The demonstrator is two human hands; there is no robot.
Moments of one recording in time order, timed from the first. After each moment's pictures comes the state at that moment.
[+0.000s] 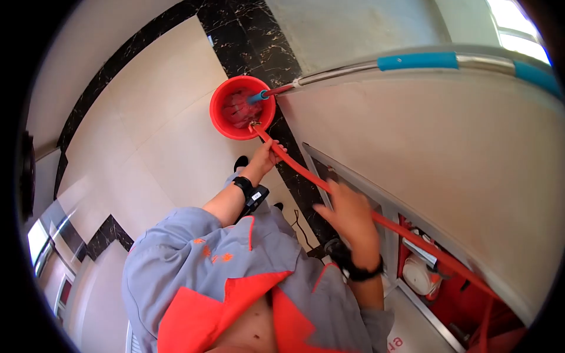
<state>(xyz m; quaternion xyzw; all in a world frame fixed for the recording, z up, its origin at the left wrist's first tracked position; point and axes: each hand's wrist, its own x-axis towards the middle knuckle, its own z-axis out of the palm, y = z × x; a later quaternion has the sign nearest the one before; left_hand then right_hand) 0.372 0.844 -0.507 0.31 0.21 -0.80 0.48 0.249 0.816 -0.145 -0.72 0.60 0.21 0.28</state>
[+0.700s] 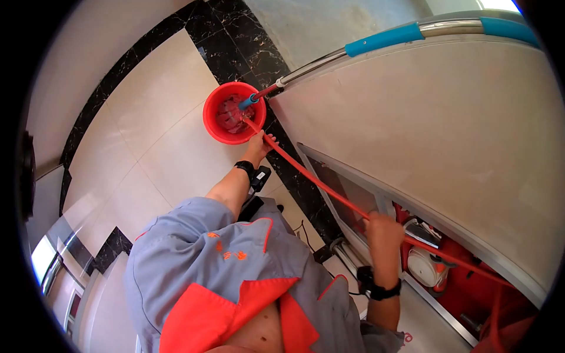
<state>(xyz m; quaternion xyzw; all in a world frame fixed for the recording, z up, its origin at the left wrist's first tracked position) 0.358 0.802 -0.521 0.44 0.23 -0.73 0.47 0.149 0.878 -0.095 -0.73 0.61 0.31 0.01</state>
